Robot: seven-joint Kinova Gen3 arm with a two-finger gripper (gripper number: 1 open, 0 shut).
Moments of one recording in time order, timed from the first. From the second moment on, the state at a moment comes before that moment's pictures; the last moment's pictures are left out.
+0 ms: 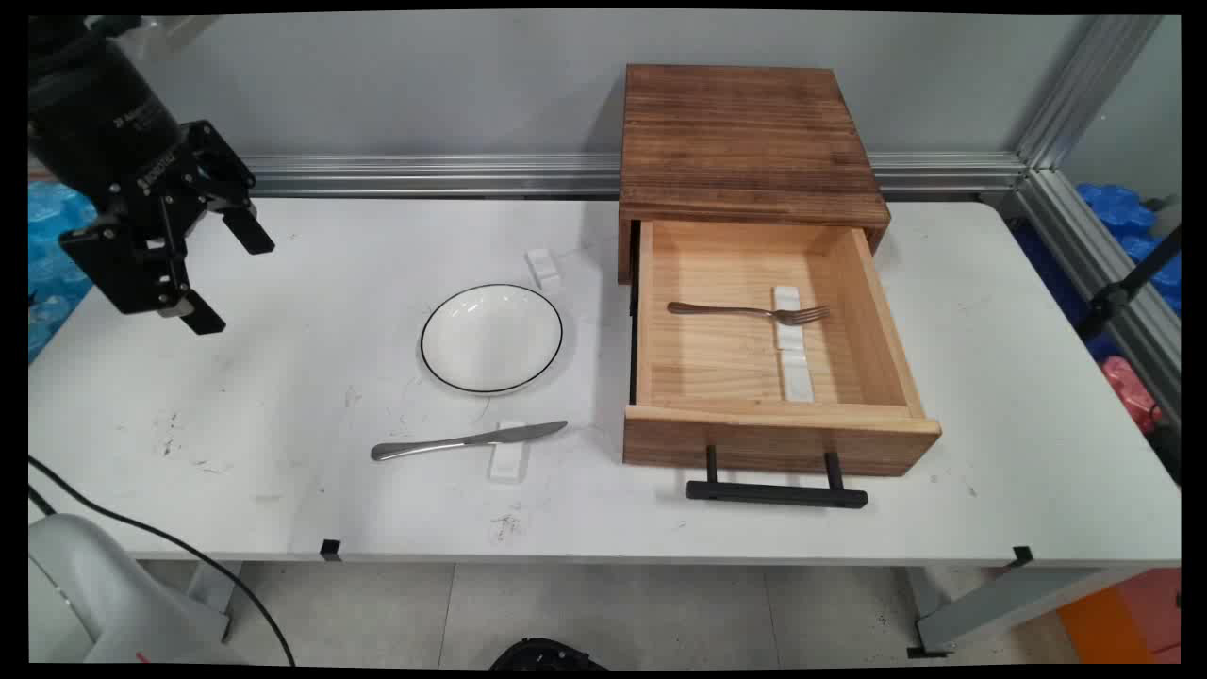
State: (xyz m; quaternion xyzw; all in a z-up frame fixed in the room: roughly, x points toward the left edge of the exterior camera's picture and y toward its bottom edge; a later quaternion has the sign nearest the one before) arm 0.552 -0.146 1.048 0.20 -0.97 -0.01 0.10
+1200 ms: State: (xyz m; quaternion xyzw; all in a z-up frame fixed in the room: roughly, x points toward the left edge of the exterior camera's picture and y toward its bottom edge) arm 0.487 -0.163 0.912 0.26 -0.96 0.00 0.11
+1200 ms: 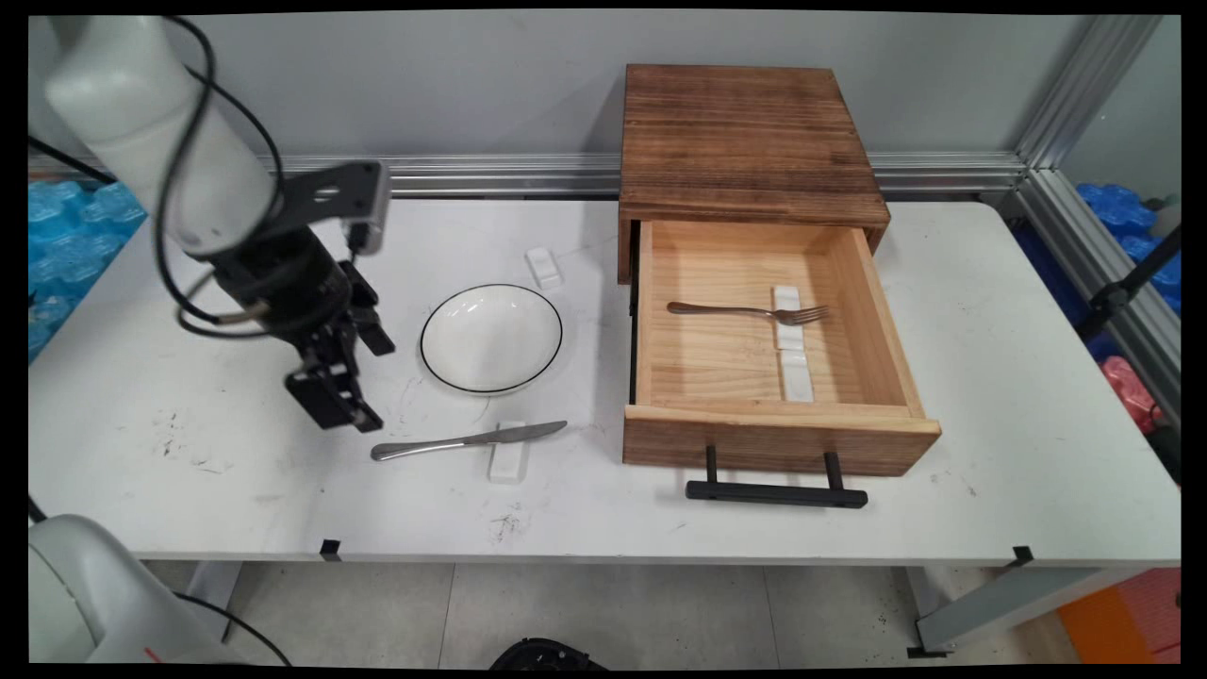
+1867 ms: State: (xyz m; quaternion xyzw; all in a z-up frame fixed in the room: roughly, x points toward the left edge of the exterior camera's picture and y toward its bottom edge) arm 0.459 -0.175 0.824 0.29 -0.95 0.00 0.11
